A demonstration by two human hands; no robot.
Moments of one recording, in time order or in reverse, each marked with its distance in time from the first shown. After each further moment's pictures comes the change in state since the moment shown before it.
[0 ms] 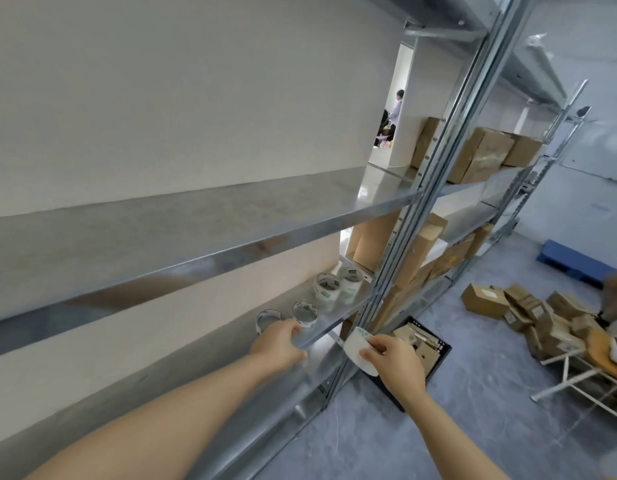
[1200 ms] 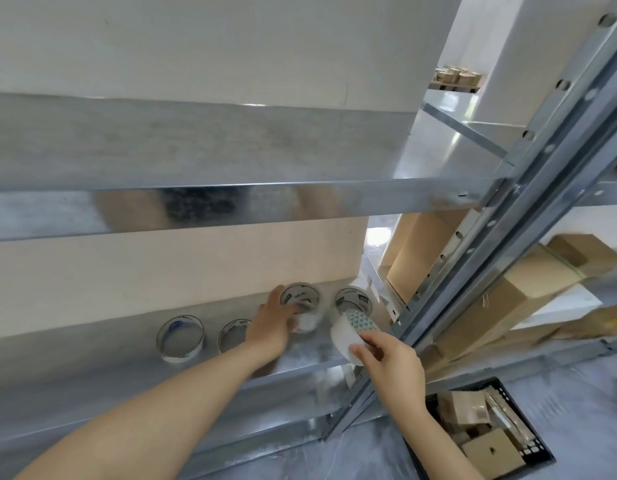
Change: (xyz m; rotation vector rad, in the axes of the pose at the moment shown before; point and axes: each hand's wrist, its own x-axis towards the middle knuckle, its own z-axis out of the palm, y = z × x) left_hand 0.306 0.042 0.140 0.020 0.391 -0.385; right_hand 0.351 0.155 0.046 0.151 -0.204 -0.493
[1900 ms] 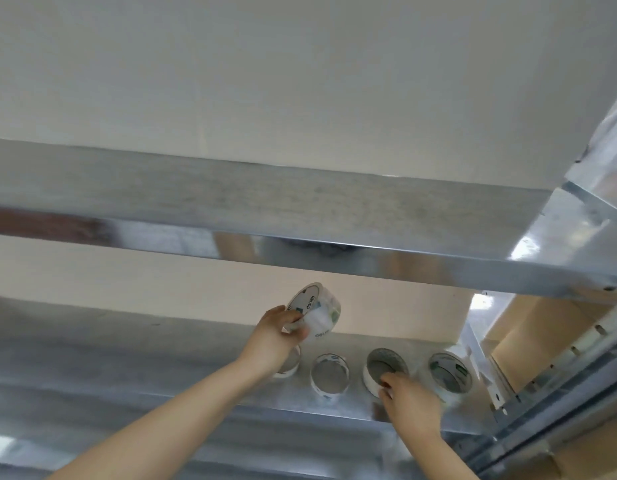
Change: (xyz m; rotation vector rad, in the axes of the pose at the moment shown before) left_hand -0.093 -0.050 -0.145 -0.391 0.352 -0.155; right_hand 0.043 -0.043 0.101 -0.551 -0.265 -0.289
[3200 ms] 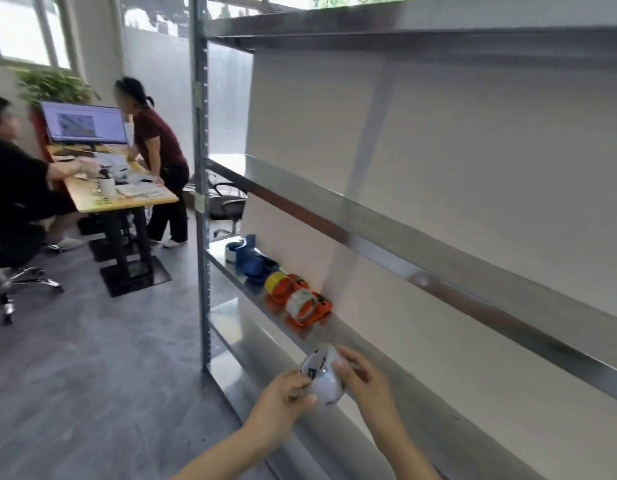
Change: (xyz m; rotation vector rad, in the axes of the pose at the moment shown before) left_hand -0.306 -0.221 -0.447 -0.368 0.561 -0.141; right_hand -0.189 -0.632 -0.114 1.222 -0.554 -0.679
